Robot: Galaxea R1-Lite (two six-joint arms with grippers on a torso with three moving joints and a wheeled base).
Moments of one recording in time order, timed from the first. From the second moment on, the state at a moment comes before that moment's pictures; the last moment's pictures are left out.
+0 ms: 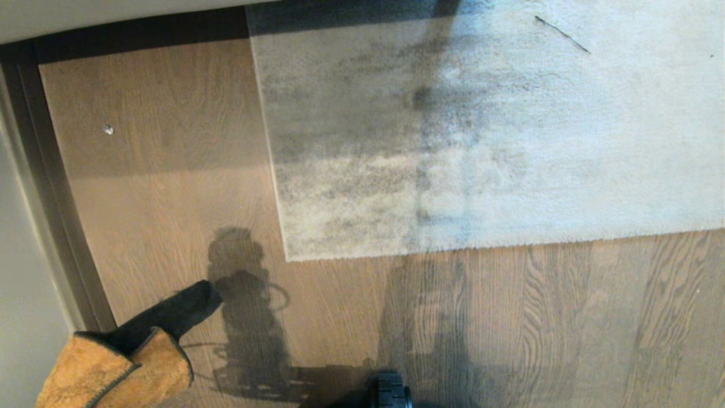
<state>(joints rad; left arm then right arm) 0.00 0.03 0.00 0.00 -0.01 0.07 0.00 0.00 0.00 -0.01 -0.03 0.06</state>
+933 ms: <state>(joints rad) 0.00 0.00 0.00 0.00 -0.01 0.07 0.00 0.00 0.00 -0.01 -0.03 0.06</state>
